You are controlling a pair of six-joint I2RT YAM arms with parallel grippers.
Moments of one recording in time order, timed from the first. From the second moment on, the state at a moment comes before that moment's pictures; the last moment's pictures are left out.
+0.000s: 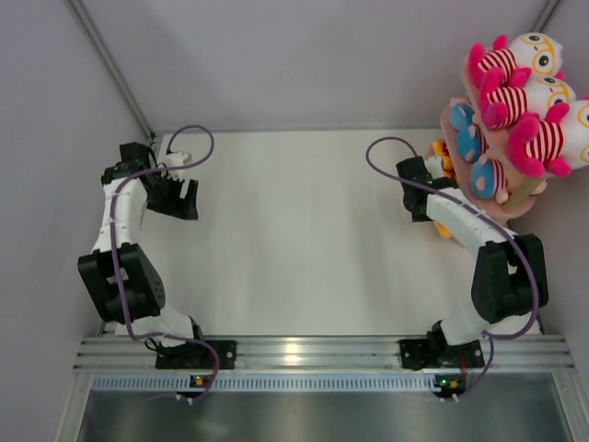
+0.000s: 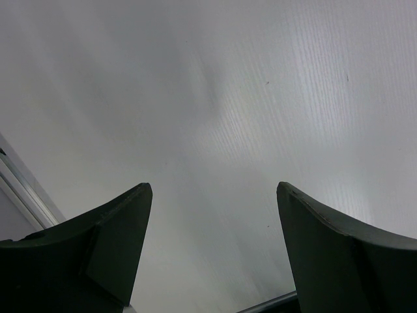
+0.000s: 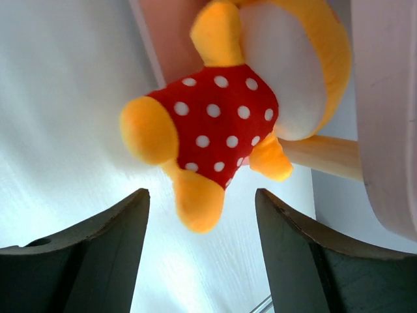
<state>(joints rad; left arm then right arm) 0.26 1.58 1.39 -0.97 0.38 0.51 0.23 1.55 1.10 -0.71 0.74 0.20</state>
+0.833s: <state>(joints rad) 0.26 1.56 1.39 -0.97 0.37 0.51 0.21 1.66 1.06 -0.60 0.57 0.12</state>
